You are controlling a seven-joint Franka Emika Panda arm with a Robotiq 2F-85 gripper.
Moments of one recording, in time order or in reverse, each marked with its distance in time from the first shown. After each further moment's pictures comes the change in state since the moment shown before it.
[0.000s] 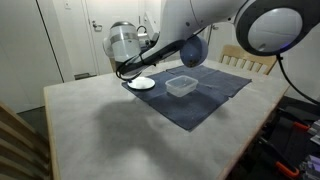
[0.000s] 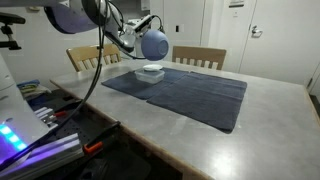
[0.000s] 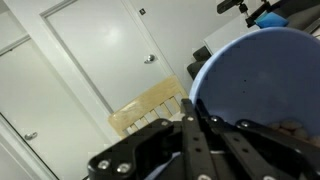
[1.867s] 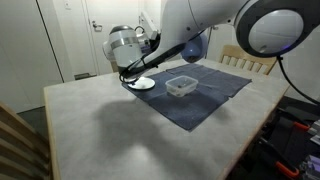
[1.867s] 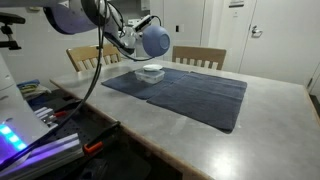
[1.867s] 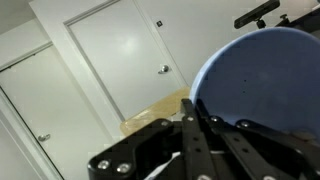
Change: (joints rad) arm 0.010 0.004 -0.003 -0.022 -0.100 0.001 -0.086
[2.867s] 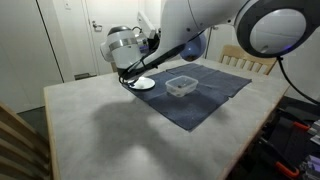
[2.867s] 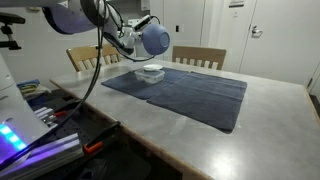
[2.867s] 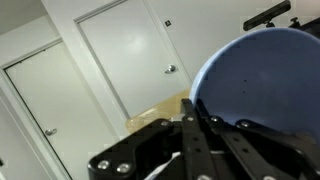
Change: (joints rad) arm 0.010 0.000 0.008 -0.004 -0.038 0.017 -0.043
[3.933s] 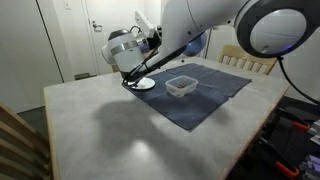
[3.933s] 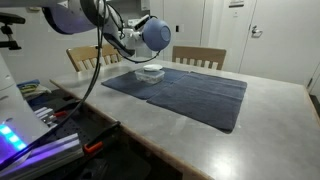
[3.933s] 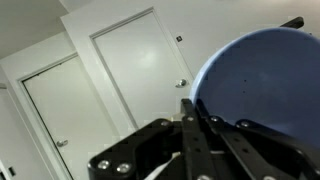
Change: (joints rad) arm 0.003 0.000 -0.002 -0.026 -0.097 -0.013 -0.043
